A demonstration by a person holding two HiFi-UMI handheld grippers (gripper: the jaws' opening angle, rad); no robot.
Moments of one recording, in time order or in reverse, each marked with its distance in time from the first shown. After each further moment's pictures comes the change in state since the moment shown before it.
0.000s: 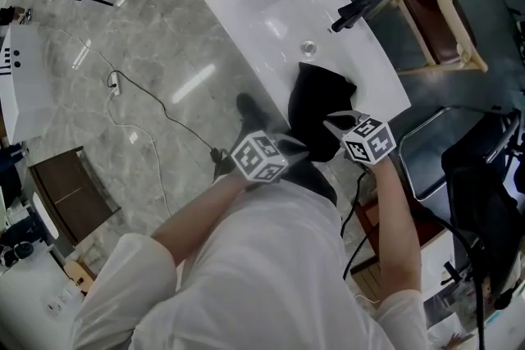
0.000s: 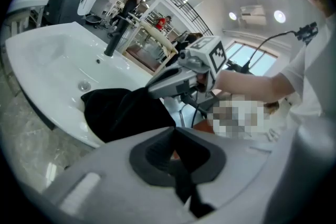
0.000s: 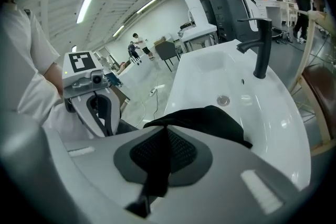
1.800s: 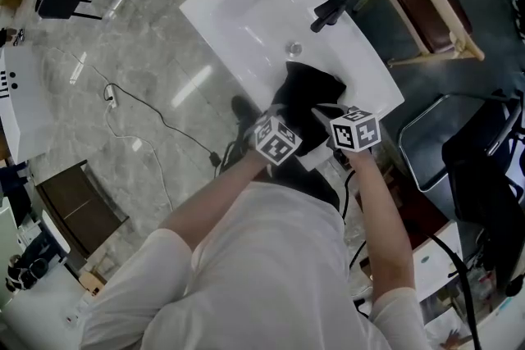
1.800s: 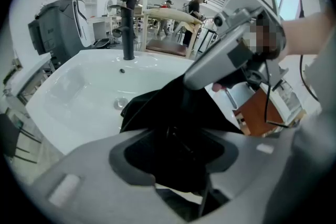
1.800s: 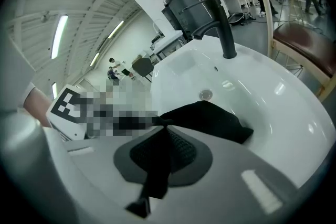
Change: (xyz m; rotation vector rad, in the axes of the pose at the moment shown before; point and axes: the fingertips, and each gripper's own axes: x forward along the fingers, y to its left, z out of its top) left arm 0.063 0.141 0.020 0.236 0.171 0.508; right arm 0.020 -0.065 0.003 0.345 -0.163 -0.059
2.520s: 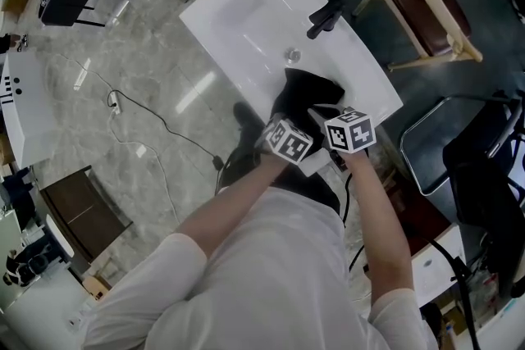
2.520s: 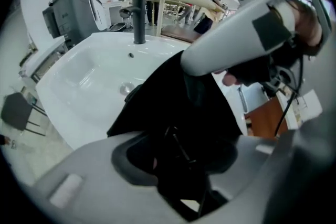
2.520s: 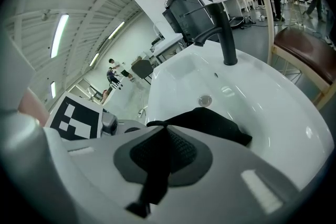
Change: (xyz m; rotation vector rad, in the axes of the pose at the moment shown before) left arm 0.025 -0.002 -0.006 -0.185 0.137 0.091; right arm 0.000 -0.001 0.016 -0.018 -0.022 -0.019
